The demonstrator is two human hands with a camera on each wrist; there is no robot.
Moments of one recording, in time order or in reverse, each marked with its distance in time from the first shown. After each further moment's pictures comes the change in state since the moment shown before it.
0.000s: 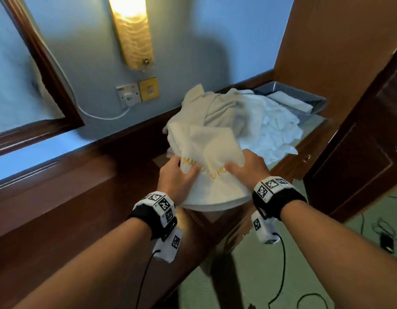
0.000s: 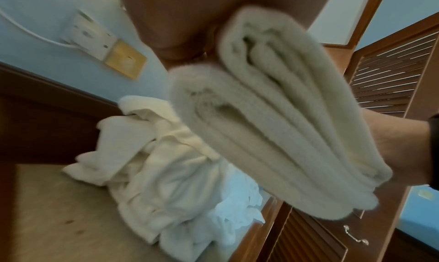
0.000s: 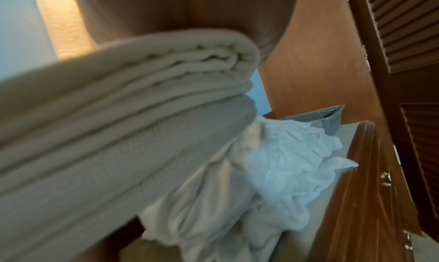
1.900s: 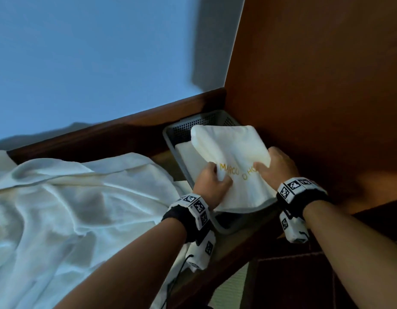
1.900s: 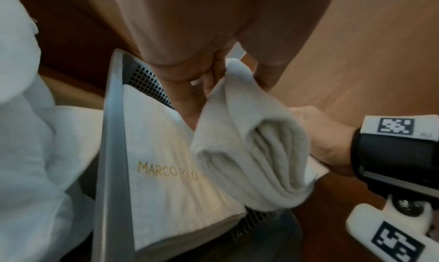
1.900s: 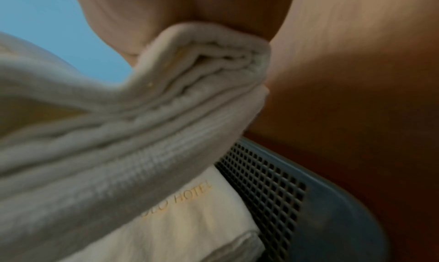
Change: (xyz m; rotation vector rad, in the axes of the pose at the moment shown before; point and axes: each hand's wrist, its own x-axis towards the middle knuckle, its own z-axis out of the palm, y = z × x) left_hand 0.588 0.261 0.729 -0.062 -0.147 -0.219; right_hand 0.786 0.459 -0.371 -0.372 -0.045 -0.054
